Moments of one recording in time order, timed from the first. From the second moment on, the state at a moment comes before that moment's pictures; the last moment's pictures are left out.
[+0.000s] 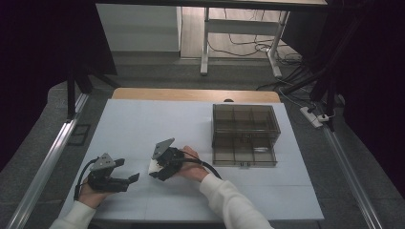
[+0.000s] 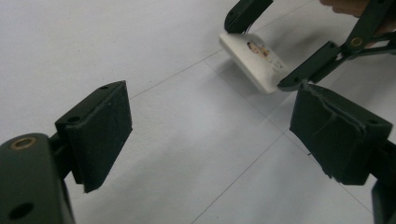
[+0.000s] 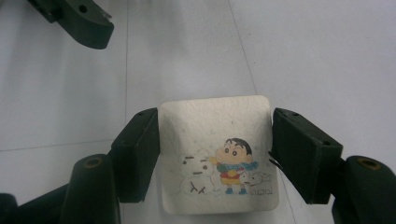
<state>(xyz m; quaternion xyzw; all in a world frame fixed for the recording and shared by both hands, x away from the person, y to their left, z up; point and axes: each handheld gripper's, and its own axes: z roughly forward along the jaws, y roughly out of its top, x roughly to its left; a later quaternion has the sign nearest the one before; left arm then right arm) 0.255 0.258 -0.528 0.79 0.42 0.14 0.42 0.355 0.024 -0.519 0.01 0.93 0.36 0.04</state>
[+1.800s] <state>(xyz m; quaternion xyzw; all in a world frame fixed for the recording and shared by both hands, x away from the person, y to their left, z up) 0.255 0.255 -0.528 0.79 0.42 0.14 0.42 0.344 -0.106 -0.464 0.10 0.89 0.41 0.14</state>
